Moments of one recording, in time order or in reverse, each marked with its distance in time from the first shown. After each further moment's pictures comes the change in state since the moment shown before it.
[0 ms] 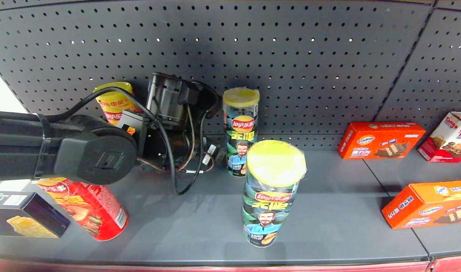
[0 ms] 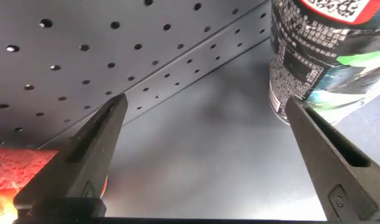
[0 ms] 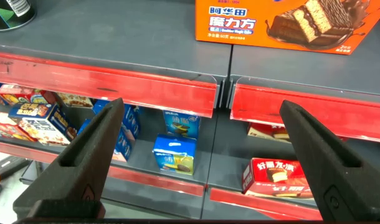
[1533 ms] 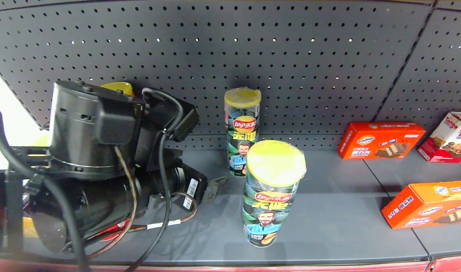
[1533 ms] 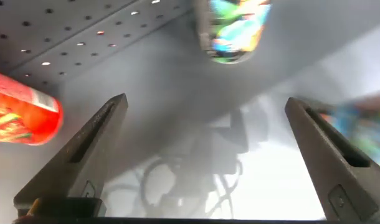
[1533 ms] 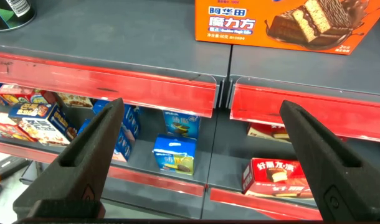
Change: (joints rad) left arm -0.189 -0.343 0.335 -0.011 -0.016 -0.219; right arm 0.000 0.000 0.000 0.000 0.000 0.000
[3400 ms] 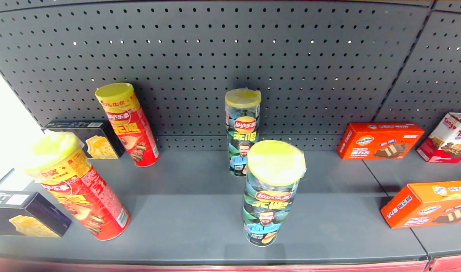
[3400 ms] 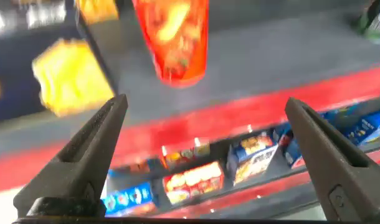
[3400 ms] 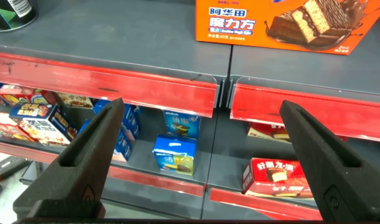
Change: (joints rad) left arm 0.729 -1.374 0.943 0.059 -0.424 0.072; right arm 0.000 0.000 0.000 0.000 0.000 0.000
